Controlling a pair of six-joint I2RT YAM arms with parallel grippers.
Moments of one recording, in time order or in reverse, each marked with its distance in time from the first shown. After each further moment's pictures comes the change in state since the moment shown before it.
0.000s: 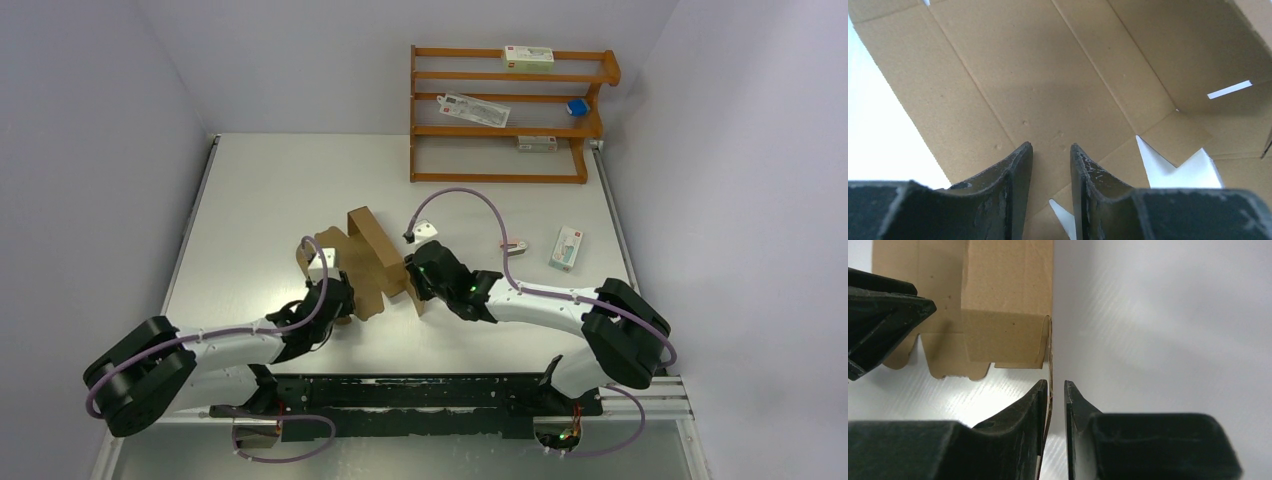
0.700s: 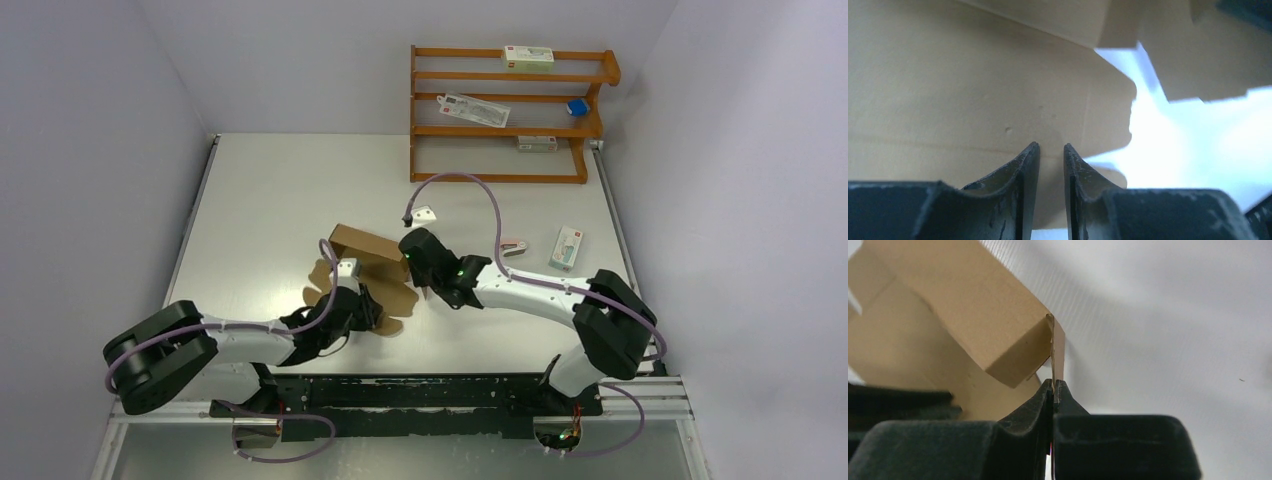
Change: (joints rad) left arm -0.078 0.134 0.000 0.148 0.246 -0.121; right arm 0.000 0.064 0.158 -0.189 0.154 0.084
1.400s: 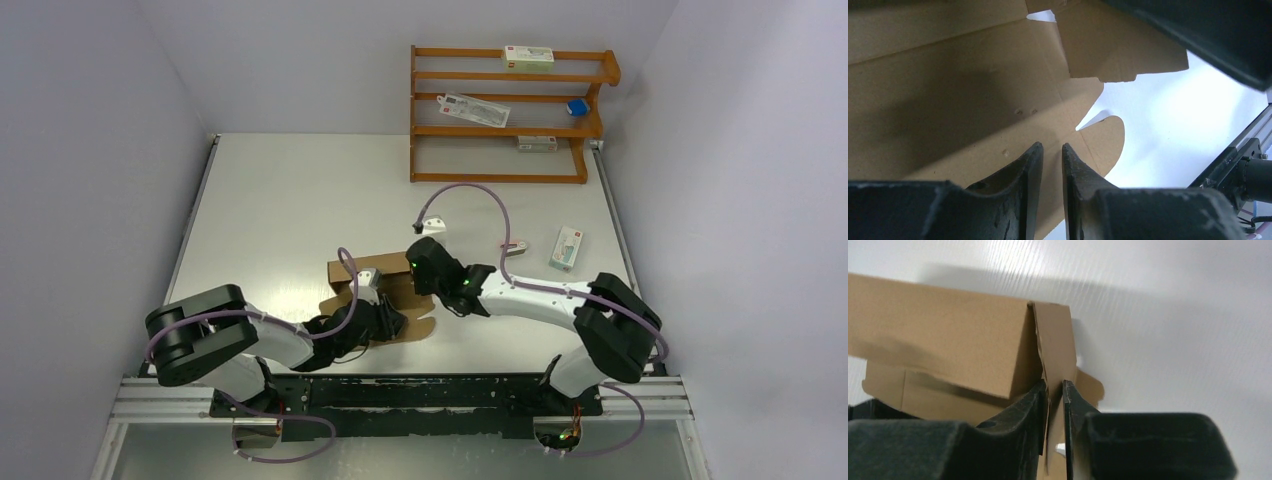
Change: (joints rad) left arm -0.184 0.207 0.021 0.264 0.016 -0.114; right arm -0.003 0.006 -0.063 0.058 -0.031 0.166
